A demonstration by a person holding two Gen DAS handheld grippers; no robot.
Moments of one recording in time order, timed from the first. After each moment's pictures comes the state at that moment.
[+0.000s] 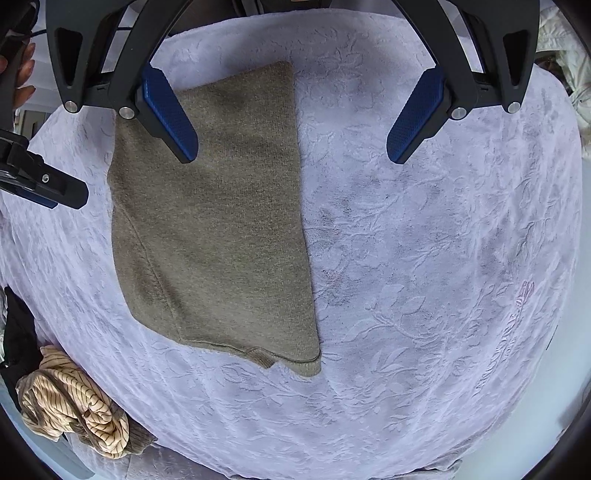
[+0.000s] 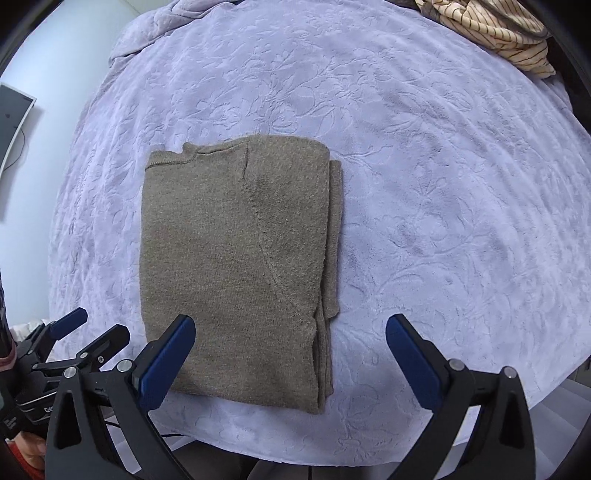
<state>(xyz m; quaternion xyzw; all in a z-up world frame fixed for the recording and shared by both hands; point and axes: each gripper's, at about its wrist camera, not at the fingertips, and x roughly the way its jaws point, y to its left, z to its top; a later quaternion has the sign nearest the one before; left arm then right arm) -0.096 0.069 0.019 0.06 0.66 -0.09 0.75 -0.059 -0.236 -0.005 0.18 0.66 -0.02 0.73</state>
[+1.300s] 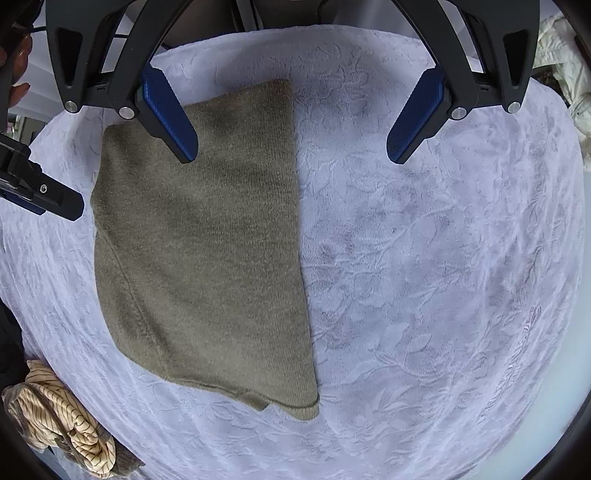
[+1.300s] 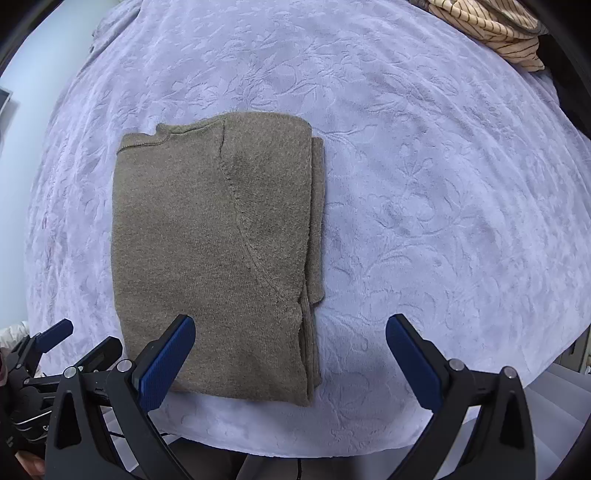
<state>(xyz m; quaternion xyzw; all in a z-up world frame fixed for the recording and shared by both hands) -0.105 0.069 -0.006 0.07 0.70 -0.07 0.71 -0.064 -0.228 -0.018 0.15 0.69 -0.06 0.71</state>
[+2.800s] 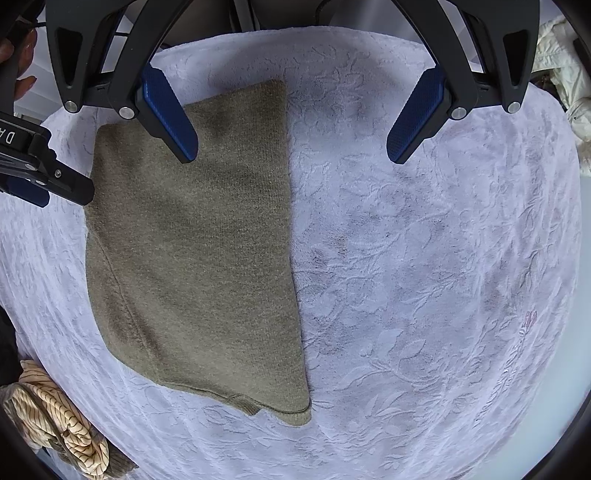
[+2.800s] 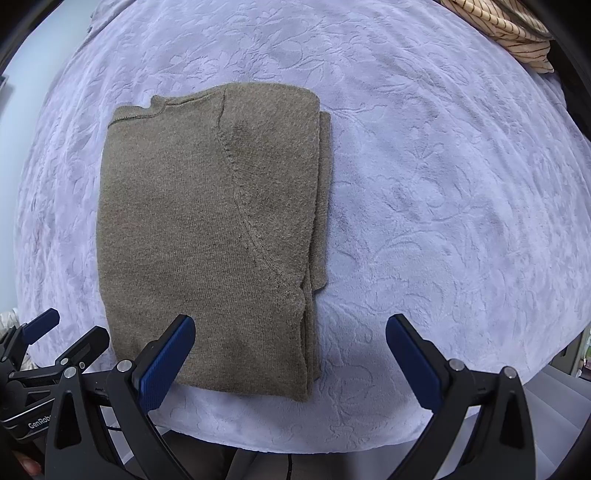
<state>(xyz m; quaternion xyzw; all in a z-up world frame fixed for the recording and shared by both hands) -0.103 0.071 -0.008 0.07 0.70 -0.06 0.71 -0.065 -0.216 -0.031 0.13 0.71 -0.05 0.69</state>
